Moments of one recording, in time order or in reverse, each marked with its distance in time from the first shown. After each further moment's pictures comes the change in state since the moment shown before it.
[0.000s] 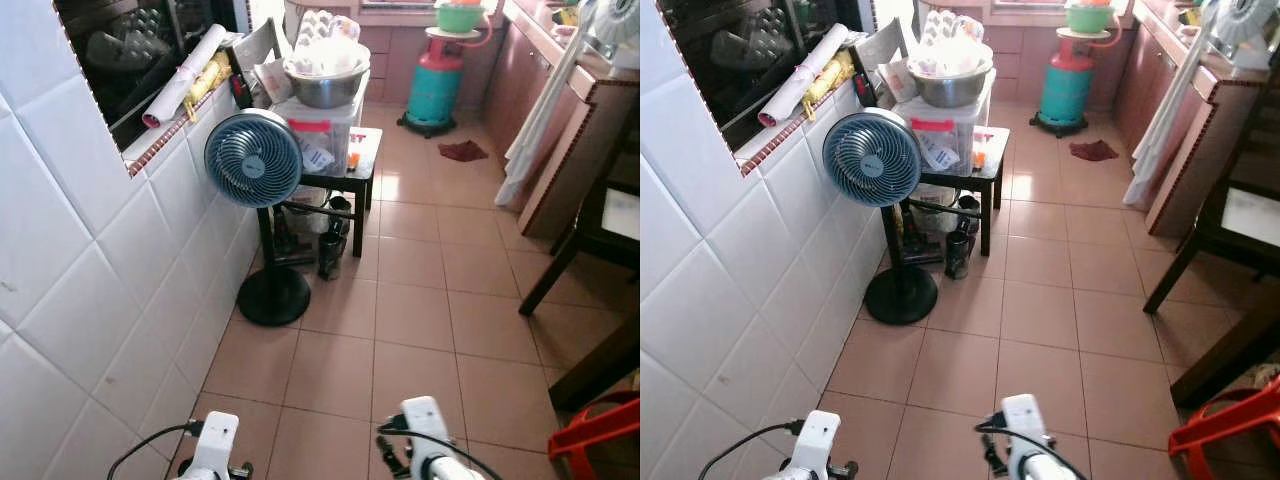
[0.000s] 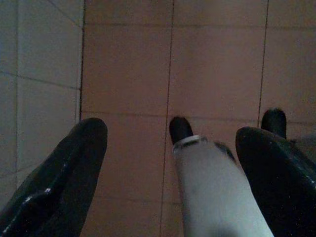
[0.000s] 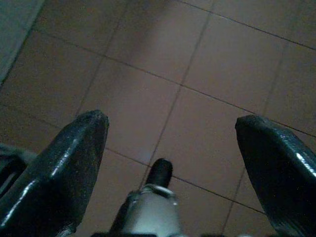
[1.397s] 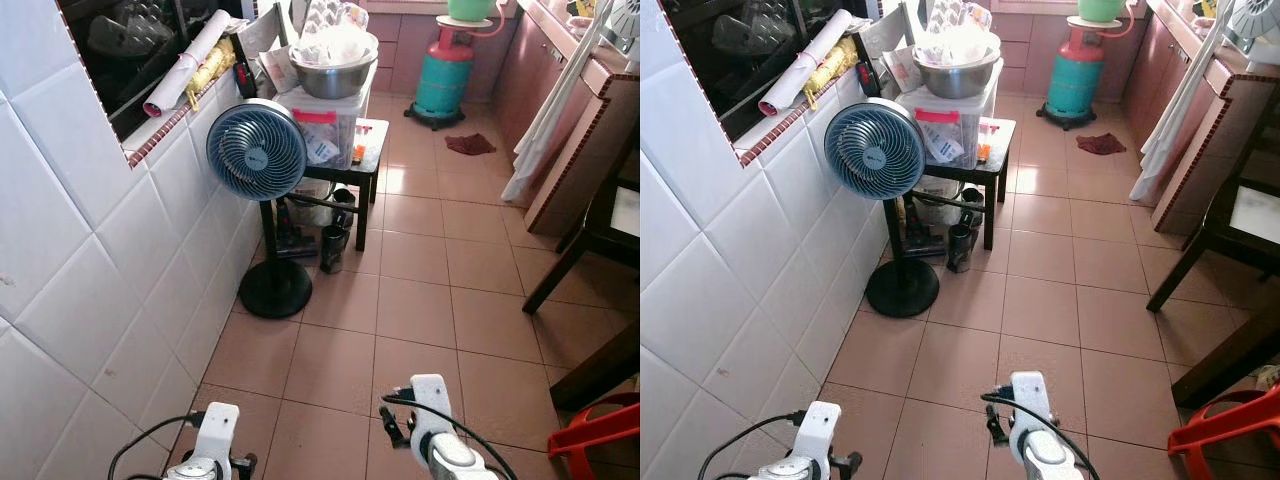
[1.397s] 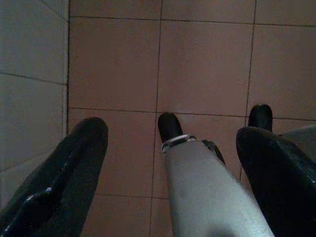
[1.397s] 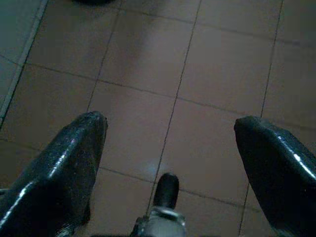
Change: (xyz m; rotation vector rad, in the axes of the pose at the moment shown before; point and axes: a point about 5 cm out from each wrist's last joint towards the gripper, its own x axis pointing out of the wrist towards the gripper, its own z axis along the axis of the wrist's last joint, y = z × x) left arm 0.001 -0.001 0.006 0.008 0.016 -0.056; right arm 0.005 -0.002 0.021 0.152 -0.045 -0.053
